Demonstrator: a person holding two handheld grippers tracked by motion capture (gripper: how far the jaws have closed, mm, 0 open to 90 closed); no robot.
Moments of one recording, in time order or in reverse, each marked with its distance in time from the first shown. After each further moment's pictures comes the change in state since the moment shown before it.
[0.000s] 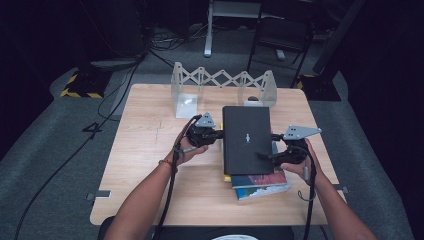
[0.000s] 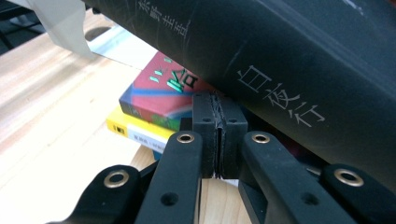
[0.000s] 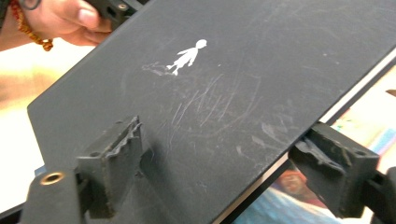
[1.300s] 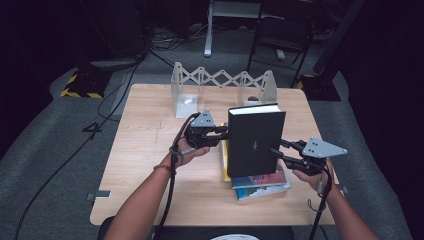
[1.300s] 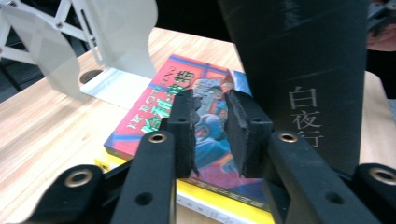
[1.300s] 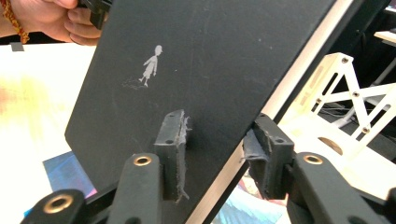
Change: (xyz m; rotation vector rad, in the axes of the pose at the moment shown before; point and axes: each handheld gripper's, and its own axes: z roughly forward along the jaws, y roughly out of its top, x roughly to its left) left arm -0.034 0.027 -0.040 -0.089 -0.047 0.036; right arm 0.027 -0.013 -0.051 -0.183 -0.129 -0.178
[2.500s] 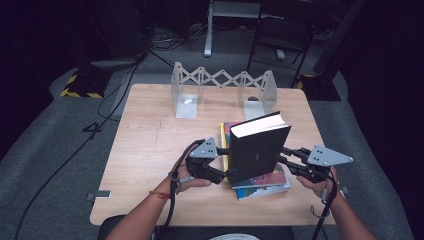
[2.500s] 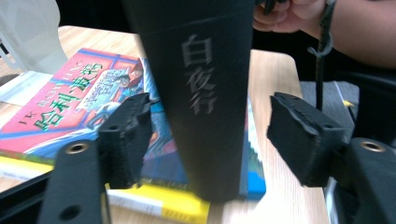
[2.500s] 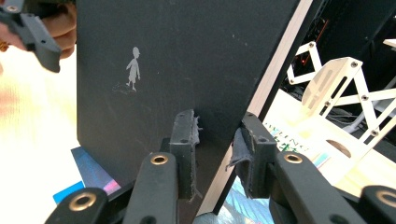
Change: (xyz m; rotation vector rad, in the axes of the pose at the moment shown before) left arm -0.069 -0.022 -0.002 -0.016 -0.146 0.038; right arm 0.010 -0.005 -0.013 -0.021 0.029 -0.016
